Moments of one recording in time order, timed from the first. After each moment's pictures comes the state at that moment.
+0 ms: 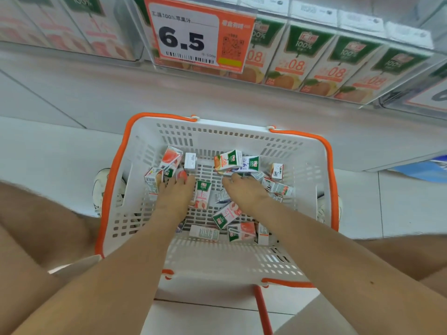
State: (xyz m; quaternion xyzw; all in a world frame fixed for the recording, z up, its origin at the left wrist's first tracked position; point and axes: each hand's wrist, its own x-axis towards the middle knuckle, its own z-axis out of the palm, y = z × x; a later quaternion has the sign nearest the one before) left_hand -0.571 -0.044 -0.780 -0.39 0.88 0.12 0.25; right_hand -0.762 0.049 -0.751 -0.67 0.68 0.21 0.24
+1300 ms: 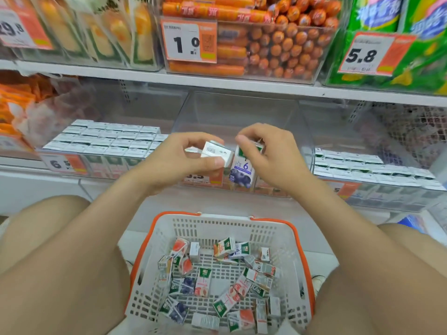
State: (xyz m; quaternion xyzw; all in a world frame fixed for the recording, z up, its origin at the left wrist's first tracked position) left_hand -0.613 -0.094 -0.383 -0.22 0.74 0.60 -0.21; right_hand -0.818 0.026 -0.387 -0.62 0.69 -0.38 -0.05
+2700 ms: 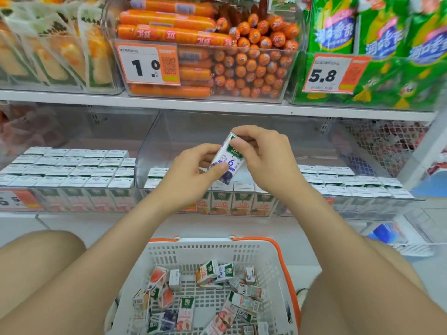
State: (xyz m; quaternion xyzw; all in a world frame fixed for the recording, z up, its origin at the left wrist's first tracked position) left_hand -0.693 -0.078 -0.384 -0.18 0.82 0.47 -0.26; right_hand -0.847 0.029 -0.357 -0.54 0.73 -0.42 -0.04
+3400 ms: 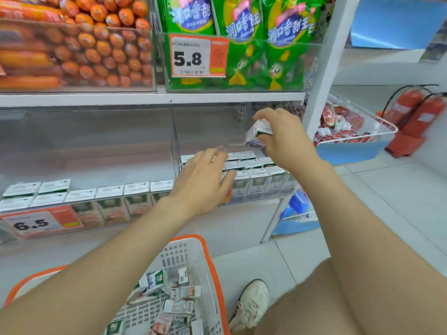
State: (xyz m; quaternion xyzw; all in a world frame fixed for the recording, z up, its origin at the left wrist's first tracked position) left_hand -0.886 0.050 -0.432 -0.12 0.97 0.11 -0.18; right_hand -1.055 0.192 -0.364 -0.42 0.87 -0.19 -0.17
